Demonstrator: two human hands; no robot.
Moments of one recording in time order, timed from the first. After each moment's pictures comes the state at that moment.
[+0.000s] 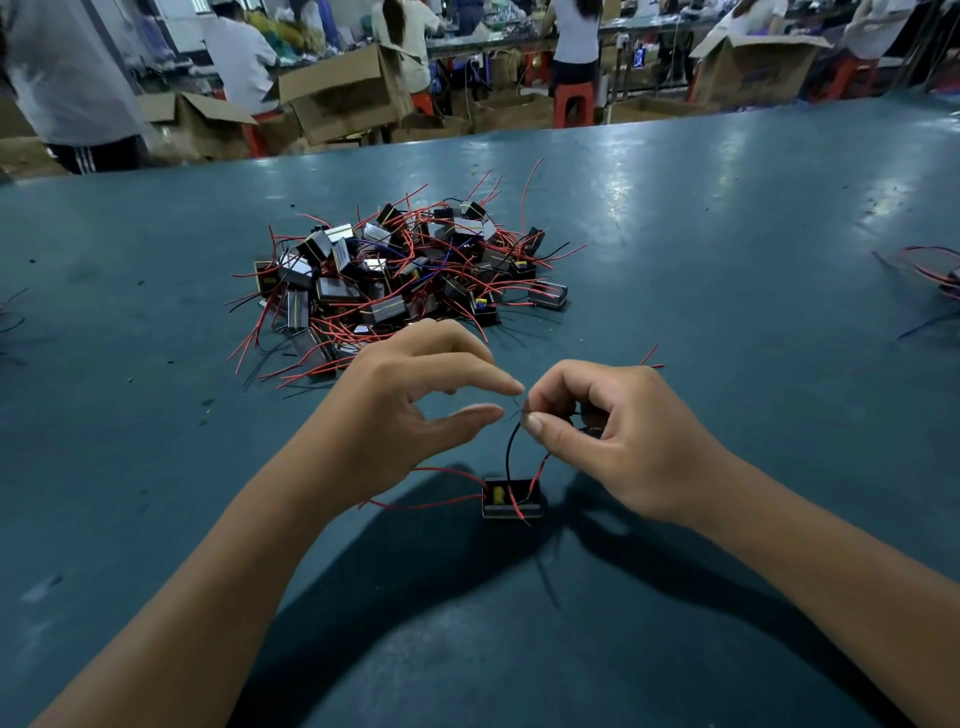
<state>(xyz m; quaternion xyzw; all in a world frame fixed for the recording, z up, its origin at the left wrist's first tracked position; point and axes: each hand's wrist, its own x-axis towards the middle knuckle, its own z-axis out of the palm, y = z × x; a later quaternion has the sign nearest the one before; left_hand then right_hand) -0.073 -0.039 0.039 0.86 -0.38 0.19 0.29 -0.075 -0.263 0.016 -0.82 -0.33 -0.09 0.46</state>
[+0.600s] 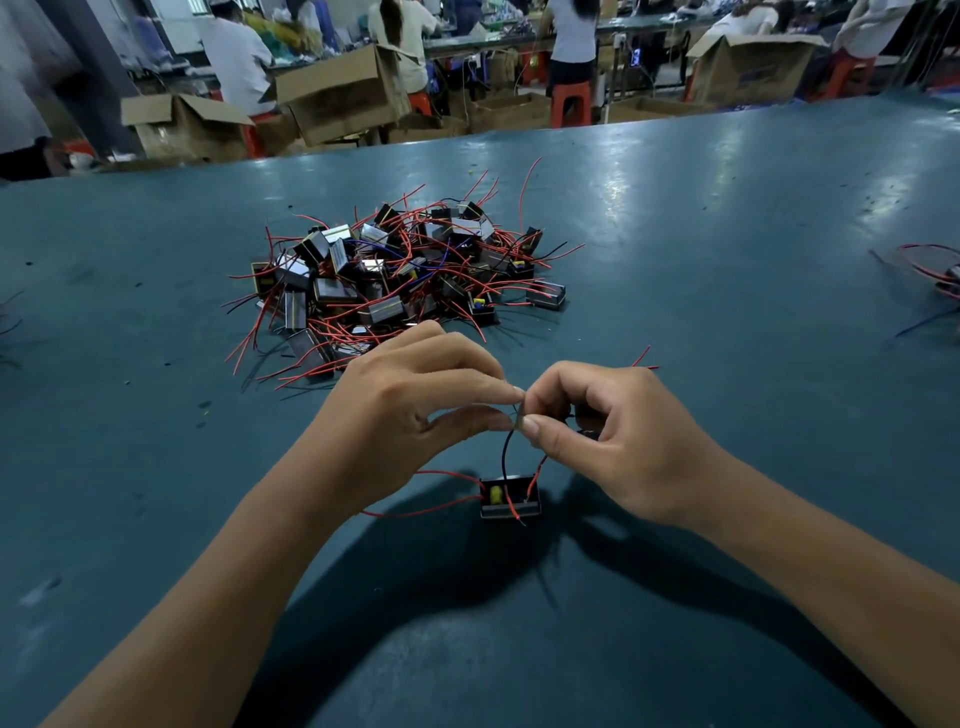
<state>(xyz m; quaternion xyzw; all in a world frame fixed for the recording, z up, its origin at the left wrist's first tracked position) -0.071 -0.041 0.033 0.85 -0.41 0.25 0.22 -0.076 -0.261 0.016 -0.81 -0.34 -0.09 0.46</state>
